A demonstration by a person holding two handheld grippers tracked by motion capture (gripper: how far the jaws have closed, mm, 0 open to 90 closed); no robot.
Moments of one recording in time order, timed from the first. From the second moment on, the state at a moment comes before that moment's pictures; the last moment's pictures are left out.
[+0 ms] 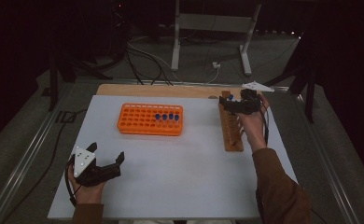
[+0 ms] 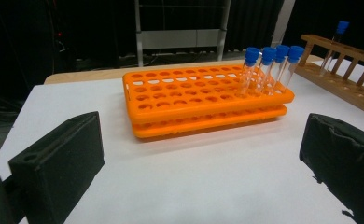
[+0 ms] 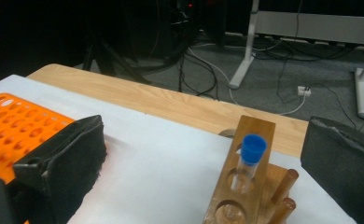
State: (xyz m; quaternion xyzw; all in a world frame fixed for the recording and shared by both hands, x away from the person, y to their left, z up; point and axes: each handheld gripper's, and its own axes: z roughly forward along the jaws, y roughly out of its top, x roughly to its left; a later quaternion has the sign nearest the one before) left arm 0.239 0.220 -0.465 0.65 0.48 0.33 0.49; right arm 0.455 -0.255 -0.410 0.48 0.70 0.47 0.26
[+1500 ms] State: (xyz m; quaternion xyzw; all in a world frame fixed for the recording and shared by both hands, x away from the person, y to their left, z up) left arm 0.237 0.230 -0.466 0.63 0.50 0.32 0.50; right arm 0.491 -0.251 -0.440 0.53 0.72 0.37 0.26
